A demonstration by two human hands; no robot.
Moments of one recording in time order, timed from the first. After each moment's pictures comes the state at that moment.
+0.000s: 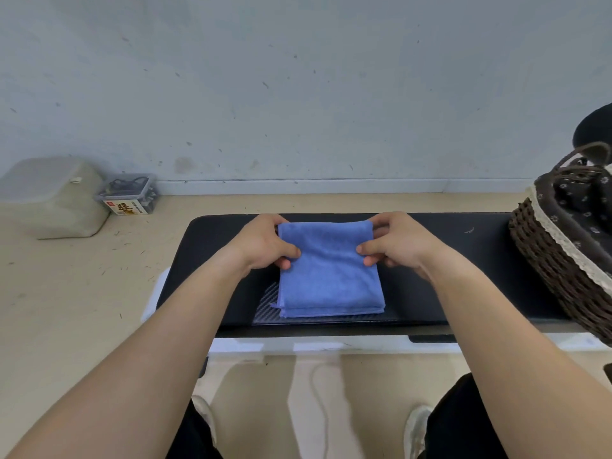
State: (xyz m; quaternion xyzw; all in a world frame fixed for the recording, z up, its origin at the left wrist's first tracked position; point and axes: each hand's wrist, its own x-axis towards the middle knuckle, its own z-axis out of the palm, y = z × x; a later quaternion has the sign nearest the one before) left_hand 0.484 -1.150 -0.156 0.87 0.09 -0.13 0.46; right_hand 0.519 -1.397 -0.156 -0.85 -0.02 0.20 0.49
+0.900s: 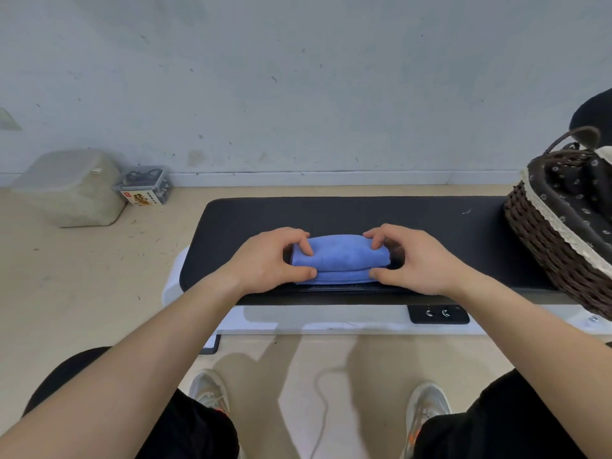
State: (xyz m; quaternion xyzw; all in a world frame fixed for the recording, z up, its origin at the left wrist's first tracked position) left_hand 0.408 -1.145 -0.170 0.94 -0.08 -0.07 0.31; right_hand 0.450 -1.431 -0.168 -0.92 -0.24 0.09 0.28
